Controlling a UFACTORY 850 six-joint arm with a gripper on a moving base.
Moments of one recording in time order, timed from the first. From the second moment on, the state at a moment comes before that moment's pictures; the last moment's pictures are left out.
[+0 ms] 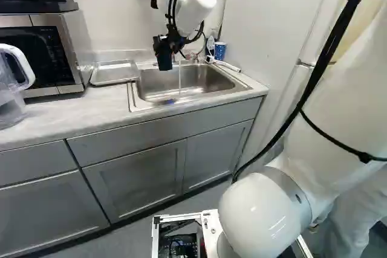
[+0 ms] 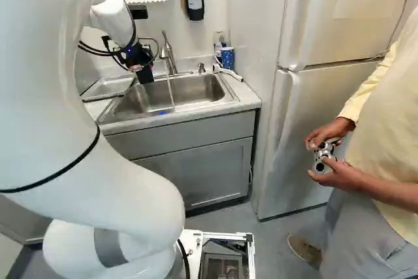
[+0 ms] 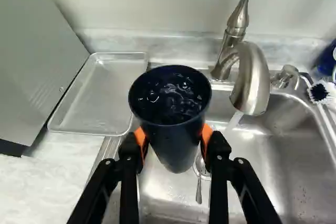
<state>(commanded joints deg) 19.9 4.1 -58.5 21.1 -9.5 -21.9</state>
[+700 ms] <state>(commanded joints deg) 21.9 5.1 -61.8 21.1 -5.2 -21.9</state>
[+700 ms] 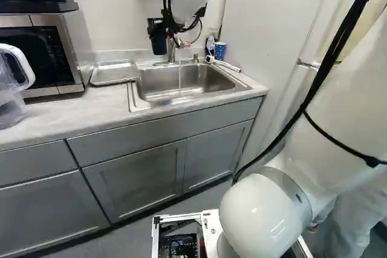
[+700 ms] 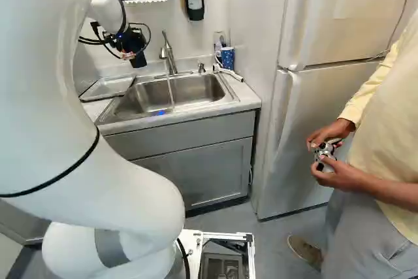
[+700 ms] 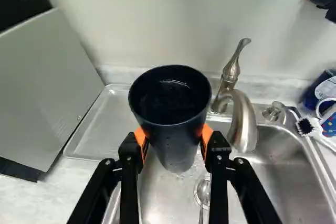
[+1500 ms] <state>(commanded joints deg) 21.9 5.1 -61.8 21.1 -5.2 -6.8</state>
